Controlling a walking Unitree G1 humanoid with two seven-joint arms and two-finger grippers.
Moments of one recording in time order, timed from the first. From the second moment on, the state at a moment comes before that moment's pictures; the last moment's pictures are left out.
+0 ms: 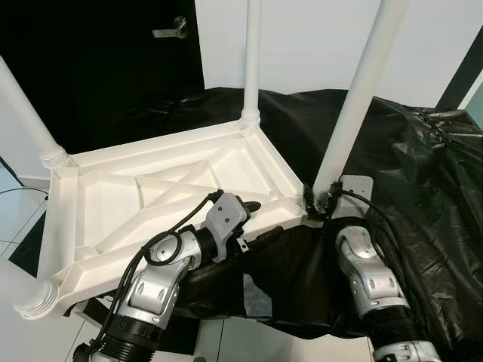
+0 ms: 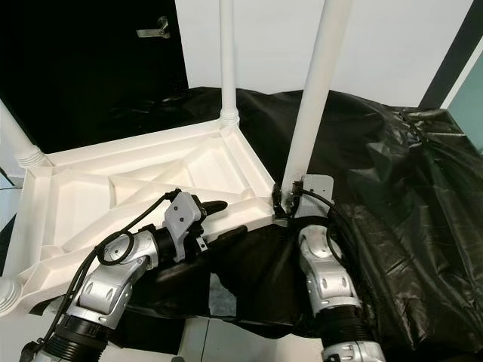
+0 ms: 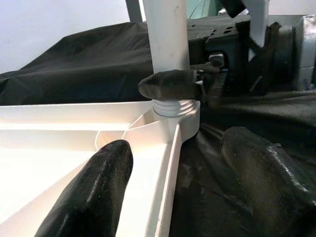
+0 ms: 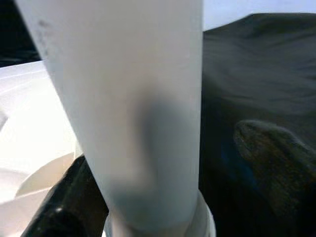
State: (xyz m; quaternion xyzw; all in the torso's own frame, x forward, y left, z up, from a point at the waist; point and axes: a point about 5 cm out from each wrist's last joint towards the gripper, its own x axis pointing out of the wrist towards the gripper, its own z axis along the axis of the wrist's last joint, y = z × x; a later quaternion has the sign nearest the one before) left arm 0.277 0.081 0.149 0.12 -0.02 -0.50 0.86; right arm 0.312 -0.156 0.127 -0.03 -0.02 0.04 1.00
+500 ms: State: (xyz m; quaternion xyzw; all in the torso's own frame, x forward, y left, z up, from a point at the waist) left arm 0.277 0.081 0.149 0.12 -0.02 -0.50 0.86; right arm 0.309 -0.171 0.136 -0.06 -0.03 0.27 0.96
